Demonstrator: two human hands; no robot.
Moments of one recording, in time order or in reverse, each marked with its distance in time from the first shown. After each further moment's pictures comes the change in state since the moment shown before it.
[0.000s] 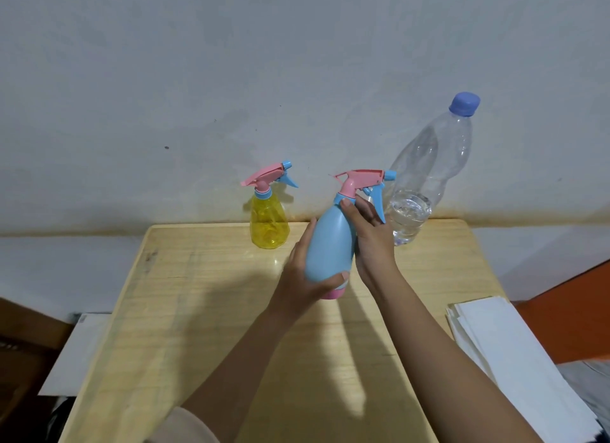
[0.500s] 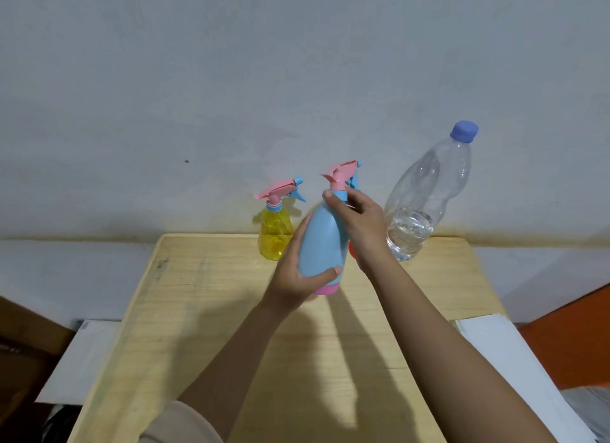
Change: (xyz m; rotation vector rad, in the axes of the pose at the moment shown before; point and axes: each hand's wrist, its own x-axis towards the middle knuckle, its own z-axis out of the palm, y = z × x) left_hand 0.006 0.027 -0.028 -0.196 0.007 0.048; right_hand -0.001 -0.034 0.044 -0.381 -0.131 -0.175
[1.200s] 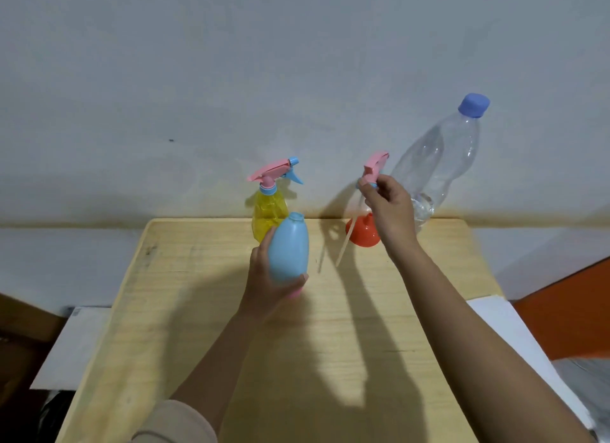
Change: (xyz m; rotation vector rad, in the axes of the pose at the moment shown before) left_hand -0.016 -0.072 -0.031 0.303 0.183 -0.097; right_hand 0.018 0.020 -0.039 -0.206 0.135 -0.086
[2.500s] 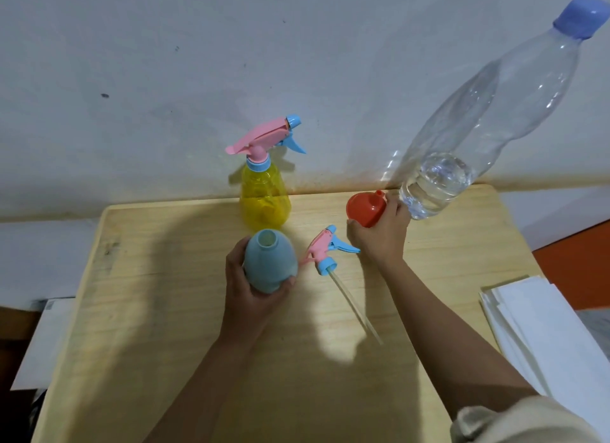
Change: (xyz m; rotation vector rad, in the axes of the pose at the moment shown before) left_hand 0.003 -0.061 -0.004 -0.095 0.083 0.130; right_hand 0.025 0.174 0.029 -0.616 0.135 0.135
